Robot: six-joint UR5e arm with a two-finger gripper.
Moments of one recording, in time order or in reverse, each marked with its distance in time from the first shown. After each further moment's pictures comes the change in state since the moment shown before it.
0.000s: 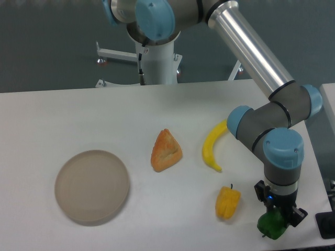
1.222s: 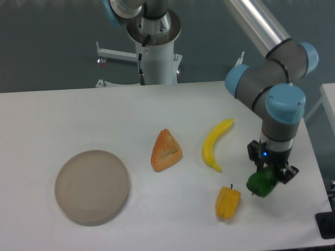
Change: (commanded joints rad) arm 0.115 0.368 -0.547 0.008 -0.095 0.115
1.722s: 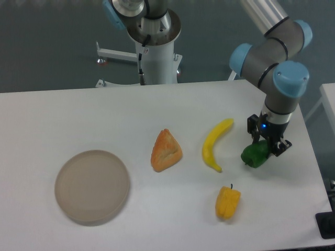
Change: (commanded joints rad) arm 0.086 0.094 -0.267 0.130 -0.088 0.135
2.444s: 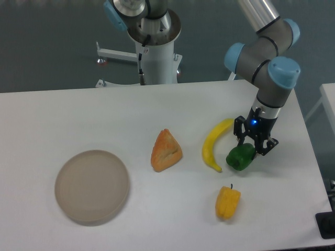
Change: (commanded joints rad) arm 0.017 -0.001 -0.061 0.078 -0.183 -0.078
